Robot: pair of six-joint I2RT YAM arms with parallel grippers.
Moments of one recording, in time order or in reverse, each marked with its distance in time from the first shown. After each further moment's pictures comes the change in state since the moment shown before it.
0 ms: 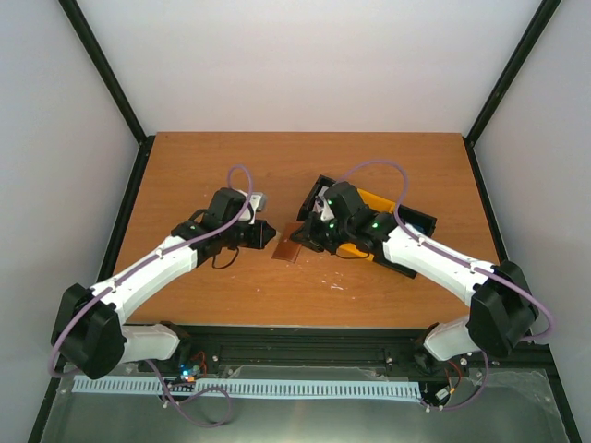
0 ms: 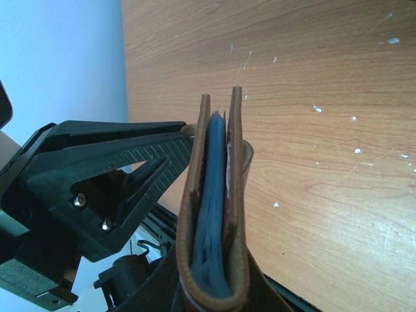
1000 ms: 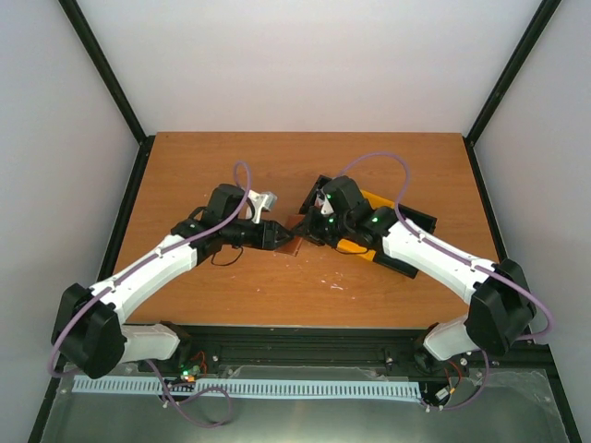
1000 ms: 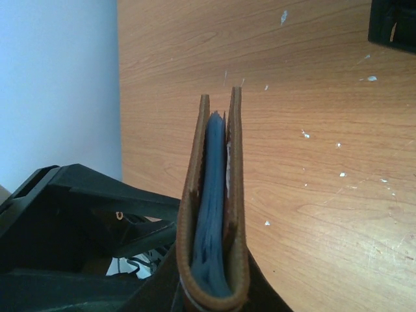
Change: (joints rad) left arm -0.001 -0.004 0.020 0.056 0.309 -0.057; right arm -0.003 0.014 0.064 -0.053 0.066 -0.050
